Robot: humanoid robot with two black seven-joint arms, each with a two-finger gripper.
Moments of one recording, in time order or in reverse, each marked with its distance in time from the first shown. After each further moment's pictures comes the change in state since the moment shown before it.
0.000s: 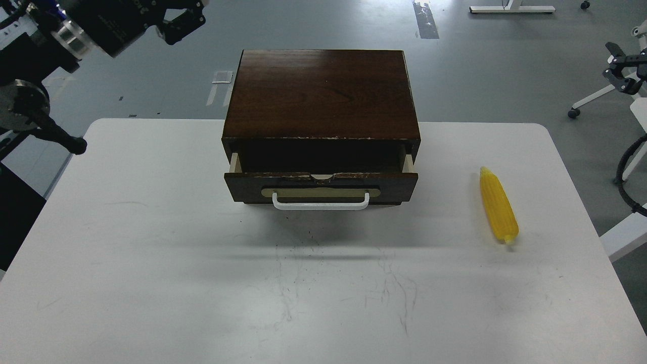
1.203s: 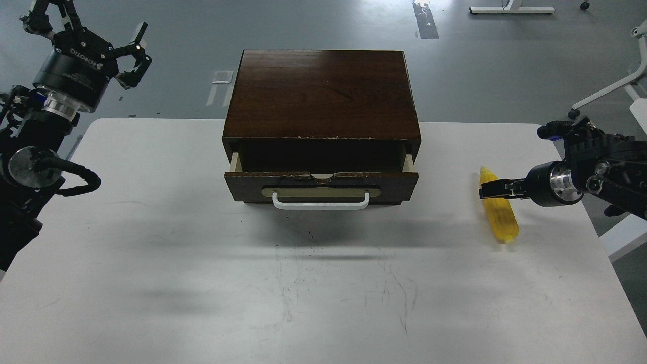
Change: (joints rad) left arm 0.269 -0.131 -0.234 0.204 -0.074 0.000 0.000; right arm 0.044 0.052 -0.586 0.389 -1.310 -0.012 -0.081
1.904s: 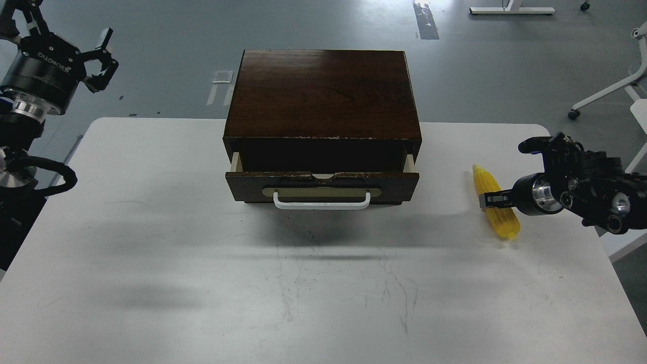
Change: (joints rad) left arm -0.027 0.017 -0.002 0.168 0.014 0.000 0.005; right arm -0.034 0.083 -0.020 -0.078 -0.007 -0.059 0.011
